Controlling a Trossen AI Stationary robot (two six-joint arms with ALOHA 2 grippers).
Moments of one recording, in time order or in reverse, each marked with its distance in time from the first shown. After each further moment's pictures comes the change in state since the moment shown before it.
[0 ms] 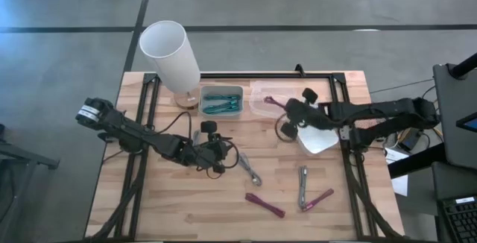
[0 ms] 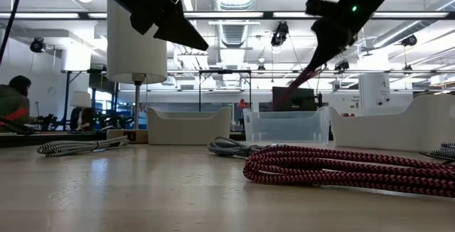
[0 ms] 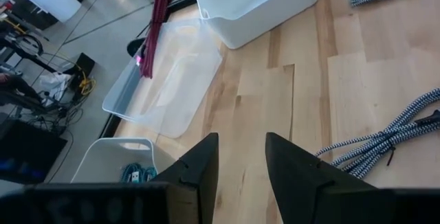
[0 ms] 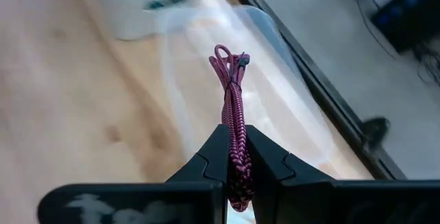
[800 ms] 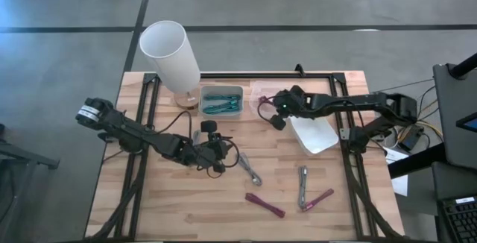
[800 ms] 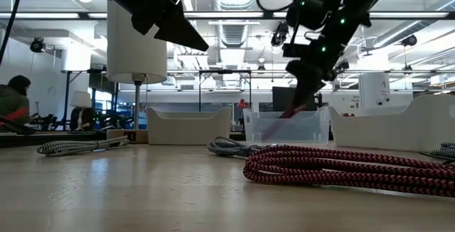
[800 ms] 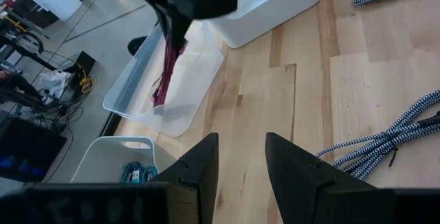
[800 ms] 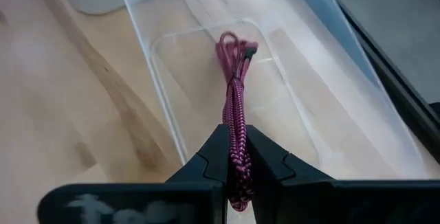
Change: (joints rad) left arm 0.004 0.000 0.000 -0.001 0.001 -0.006; right arm -0.215 0.268 0.000 0.203 -0.224 -0.043
